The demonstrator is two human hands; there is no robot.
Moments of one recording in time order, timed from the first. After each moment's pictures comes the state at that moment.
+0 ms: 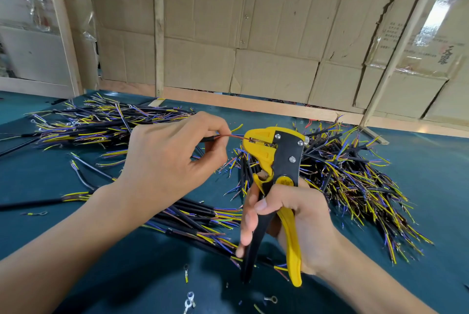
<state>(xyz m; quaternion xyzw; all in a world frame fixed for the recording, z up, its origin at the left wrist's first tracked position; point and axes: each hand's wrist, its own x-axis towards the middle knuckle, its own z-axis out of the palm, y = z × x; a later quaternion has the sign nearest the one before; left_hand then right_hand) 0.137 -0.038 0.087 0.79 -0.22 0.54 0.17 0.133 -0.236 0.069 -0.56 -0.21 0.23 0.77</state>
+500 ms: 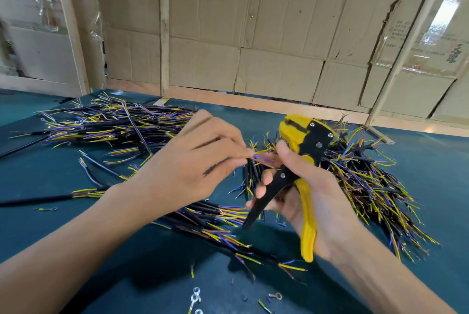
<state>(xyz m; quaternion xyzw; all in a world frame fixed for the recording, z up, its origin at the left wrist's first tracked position) 0.153 -0.033 0.079 0.78 -0.38 0.47 0.15 0.153 -0.244 0.072 -0.53 -0.17 0.17 0.81</state>
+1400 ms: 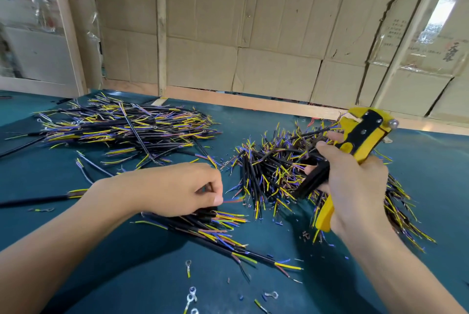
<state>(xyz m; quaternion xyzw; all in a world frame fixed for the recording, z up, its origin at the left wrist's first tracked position) 0.159 -0.018 0.067 0.96 -0.24 -0.05 0.16 0.176 -0.272 0.078 -0.61 0.04 -0.25 0.75</state>
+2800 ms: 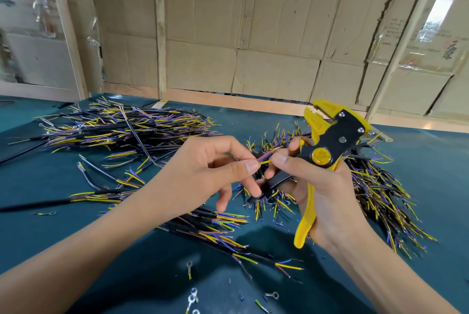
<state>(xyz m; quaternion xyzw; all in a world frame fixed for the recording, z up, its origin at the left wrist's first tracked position) 0.132 -0.057 0.083 0.74 -0.27 0.07 0.61 0.148 -0.252 0.080 -0.53 -0.20 -0.01 0.83</state>
